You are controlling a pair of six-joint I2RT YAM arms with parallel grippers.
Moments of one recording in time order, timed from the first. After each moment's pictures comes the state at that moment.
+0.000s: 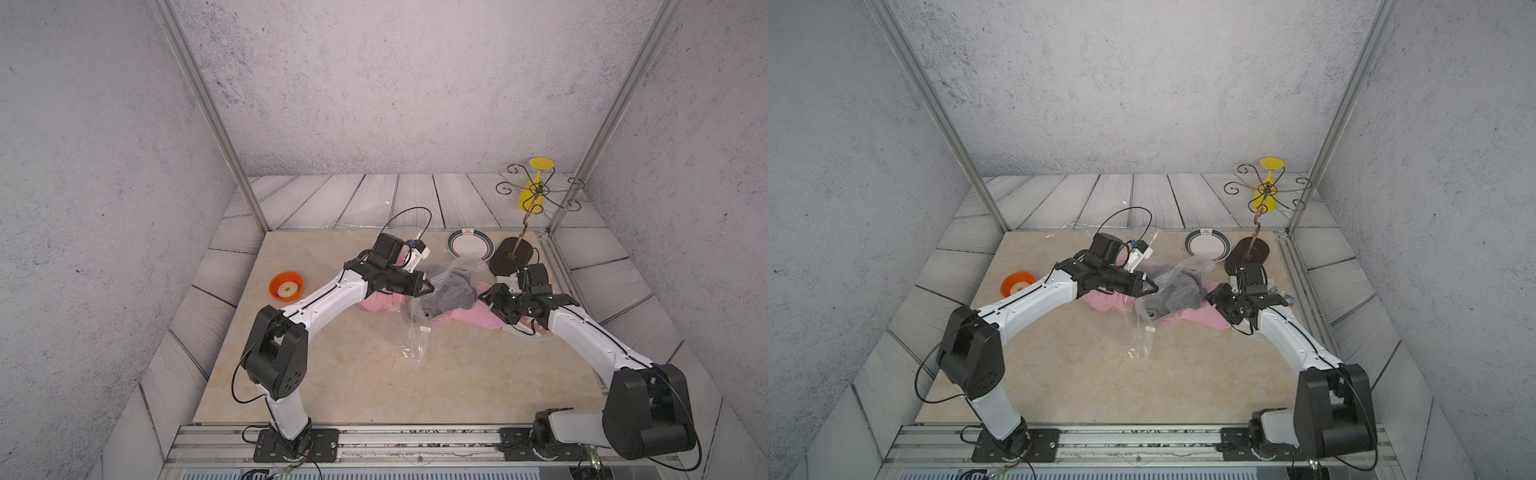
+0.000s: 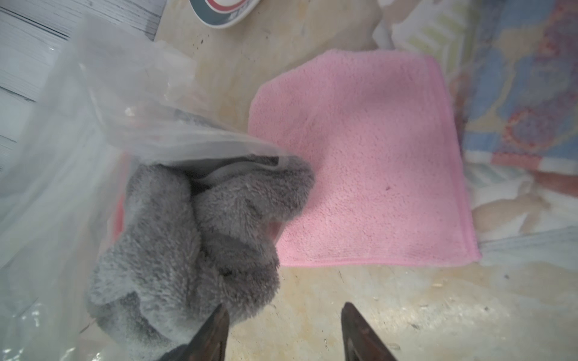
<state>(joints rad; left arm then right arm) -0.62 1.75 1.42 -0.42 0.64 -0.30 0.15 1.36 0.90 -0.44 -0.32 0.83</state>
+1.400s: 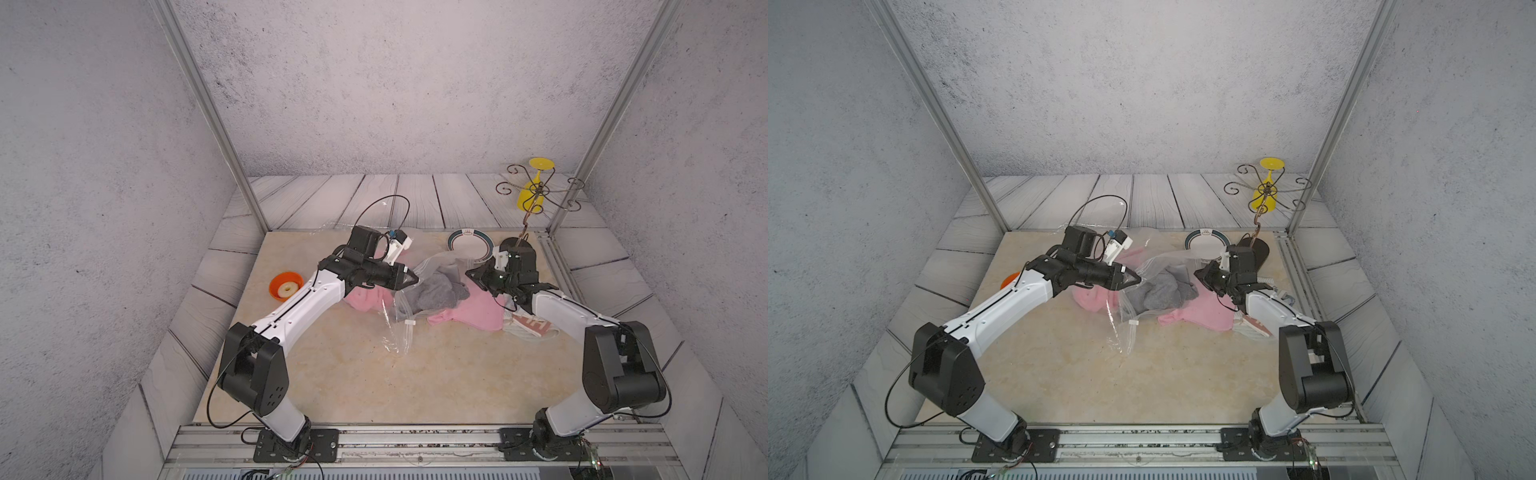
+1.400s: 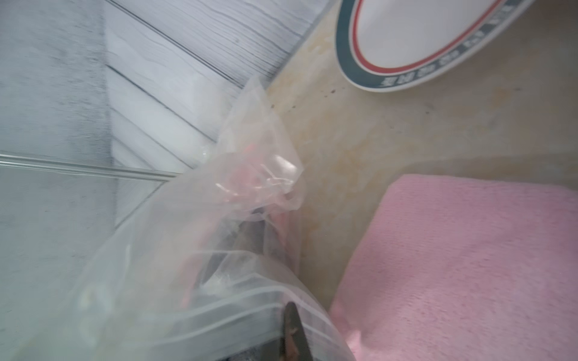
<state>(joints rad) -0.50 1.61 1.38 -0.49 0.68 -0.22 0.15 1.54 0.96 0.03 -0.55 0.86</state>
